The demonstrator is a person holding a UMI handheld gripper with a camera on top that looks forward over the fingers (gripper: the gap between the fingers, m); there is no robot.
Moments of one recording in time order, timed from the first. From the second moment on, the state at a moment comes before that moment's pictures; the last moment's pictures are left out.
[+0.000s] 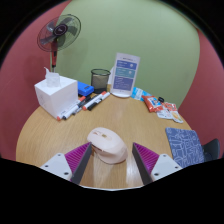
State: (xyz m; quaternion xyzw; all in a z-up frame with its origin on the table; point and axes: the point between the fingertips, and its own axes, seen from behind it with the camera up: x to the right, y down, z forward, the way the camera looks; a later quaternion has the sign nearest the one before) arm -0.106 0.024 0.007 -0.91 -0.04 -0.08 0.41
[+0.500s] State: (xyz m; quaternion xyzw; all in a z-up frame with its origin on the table) arm -0.080 0.087 -0.013 -0.91 0.02 -0.03 0.41
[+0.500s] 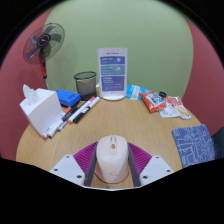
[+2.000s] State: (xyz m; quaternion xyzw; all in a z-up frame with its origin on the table) arm 0.245 -0.006 0.030 -0.90 0.00 -0.02 0.43
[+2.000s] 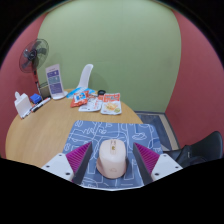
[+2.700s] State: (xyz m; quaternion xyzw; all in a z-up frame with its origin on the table) arm 0.179 -0.247 0.211 -0.87 0.04 -0.07 0.49
